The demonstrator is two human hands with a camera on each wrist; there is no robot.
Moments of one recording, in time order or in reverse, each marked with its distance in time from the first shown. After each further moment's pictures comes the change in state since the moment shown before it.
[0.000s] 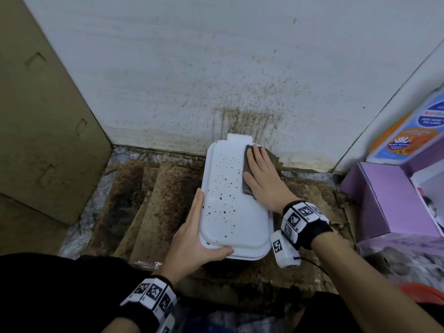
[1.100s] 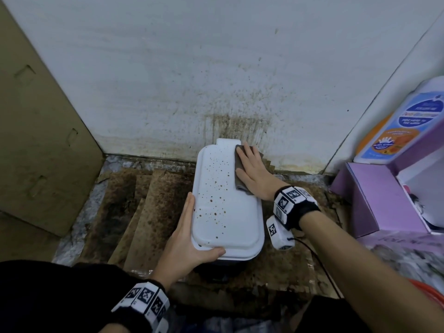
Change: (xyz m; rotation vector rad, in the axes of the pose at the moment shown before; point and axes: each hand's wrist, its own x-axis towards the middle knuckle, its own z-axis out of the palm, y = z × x) left_hand 0.002 -0.004 0.004 -0.100 -0.001 0.026; right_hand 0.014 0.005 -0.024 0.078 -0.128 0.019
